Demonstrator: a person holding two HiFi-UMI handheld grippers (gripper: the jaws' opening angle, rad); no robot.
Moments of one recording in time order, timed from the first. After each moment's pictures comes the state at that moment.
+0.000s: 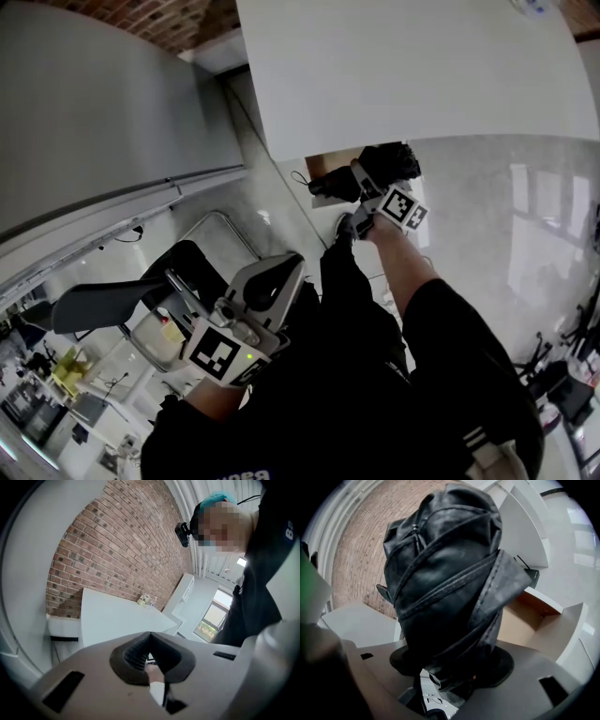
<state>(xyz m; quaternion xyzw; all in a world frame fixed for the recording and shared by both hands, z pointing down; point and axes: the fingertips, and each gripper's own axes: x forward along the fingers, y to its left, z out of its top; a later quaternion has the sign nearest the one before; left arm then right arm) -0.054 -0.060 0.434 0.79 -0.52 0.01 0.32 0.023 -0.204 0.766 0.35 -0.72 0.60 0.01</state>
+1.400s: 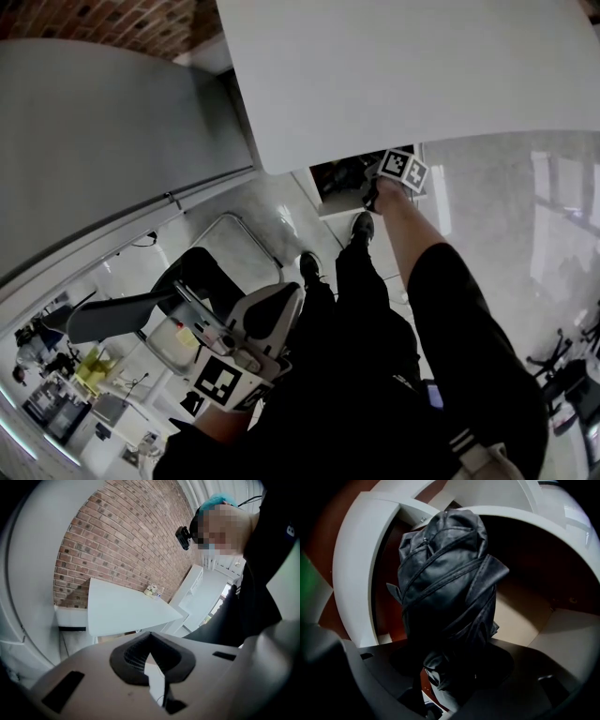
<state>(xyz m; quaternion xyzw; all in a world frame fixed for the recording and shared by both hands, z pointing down) -0.048 -0.052 0.469 0.76 -0.53 0.06 0.37 0.004 -0.242 0.896 0.35 -0.65 0.67 0.12</state>
